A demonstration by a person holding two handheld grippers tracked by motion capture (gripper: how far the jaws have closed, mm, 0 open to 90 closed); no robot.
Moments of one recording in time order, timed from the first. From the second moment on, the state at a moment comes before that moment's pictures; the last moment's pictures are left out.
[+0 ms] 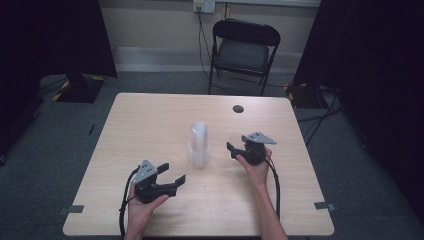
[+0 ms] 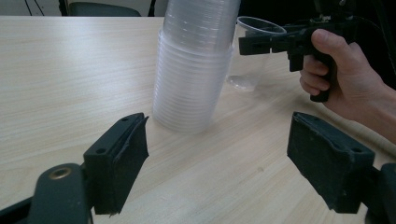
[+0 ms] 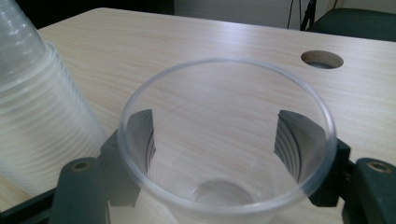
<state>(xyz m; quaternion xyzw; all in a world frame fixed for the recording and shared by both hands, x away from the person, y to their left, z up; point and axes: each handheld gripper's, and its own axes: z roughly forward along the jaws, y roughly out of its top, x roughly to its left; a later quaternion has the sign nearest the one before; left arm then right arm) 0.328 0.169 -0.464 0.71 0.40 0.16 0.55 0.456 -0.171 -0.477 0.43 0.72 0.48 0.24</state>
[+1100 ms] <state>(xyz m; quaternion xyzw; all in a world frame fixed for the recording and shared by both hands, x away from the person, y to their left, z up) 0.329 0.174 -0.464 0.71 0.41 0.17 0.55 0.443 -0.176 -0.481 0.46 0.72 0.46 0.23</state>
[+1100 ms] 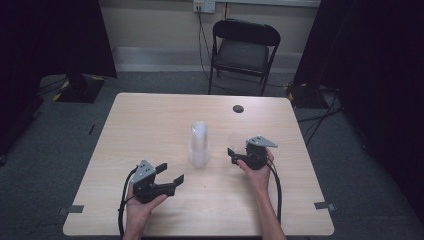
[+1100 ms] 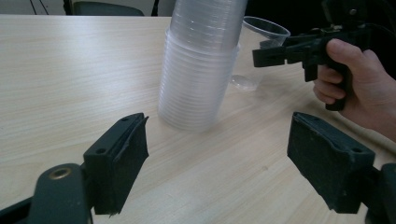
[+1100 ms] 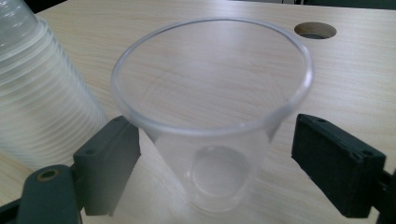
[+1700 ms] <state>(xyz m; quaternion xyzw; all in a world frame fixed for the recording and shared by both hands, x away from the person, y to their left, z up) 0.331 0.180 -0.465 0.71 0.42 0.18 0.54 0.414 -0.184 -0.475 0.47 0.71 0.47 0.23</state>
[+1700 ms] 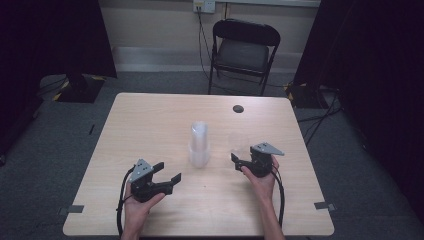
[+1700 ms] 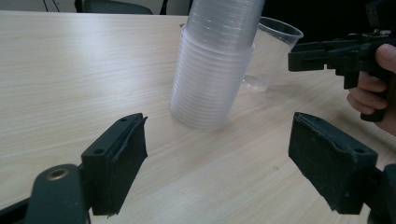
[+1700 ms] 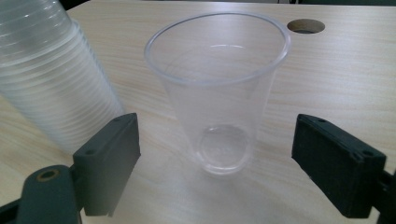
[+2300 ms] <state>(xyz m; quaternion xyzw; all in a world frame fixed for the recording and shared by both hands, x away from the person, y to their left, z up) 0.330 0.185 -0.469 0.70 0.43 0.18 0.54 0.369 -0.193 -0.473 0.48 0.70 0.48 0.23</state>
